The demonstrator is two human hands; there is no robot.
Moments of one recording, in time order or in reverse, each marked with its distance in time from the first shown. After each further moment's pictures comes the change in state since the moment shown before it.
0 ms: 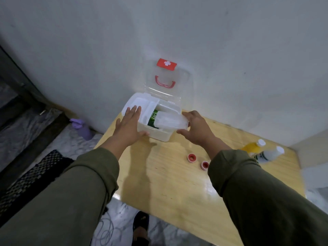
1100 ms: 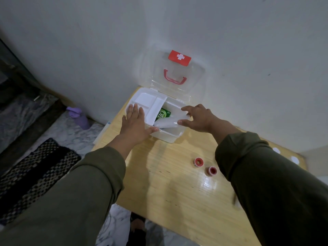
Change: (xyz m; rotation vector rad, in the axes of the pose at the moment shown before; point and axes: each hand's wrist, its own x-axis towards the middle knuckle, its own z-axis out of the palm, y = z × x) left_hand 0.040 -0.011 0.015 0.081 -0.098 -0.086; right_hand 0.072 -0.011 -0.007 -0.267 -0.298 -0.005
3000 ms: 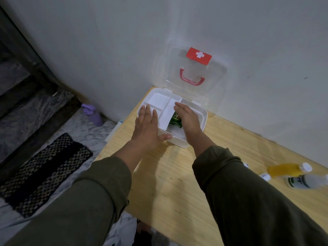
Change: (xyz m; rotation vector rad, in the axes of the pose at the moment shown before) left_hand 0.003 0.002 0.009 0.028 0.003 -0.003; right_hand 0.041 -0.064 0.056 1.261 0.269 0.239
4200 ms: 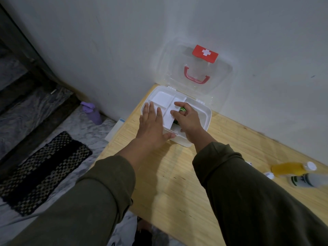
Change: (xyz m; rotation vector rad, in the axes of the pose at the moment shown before) left_hand 0.004 -0.004 0.006 -0.023 0.043 0.039; right_hand 0.007 0.007 0.013 -0.151 -0.026 -0.080
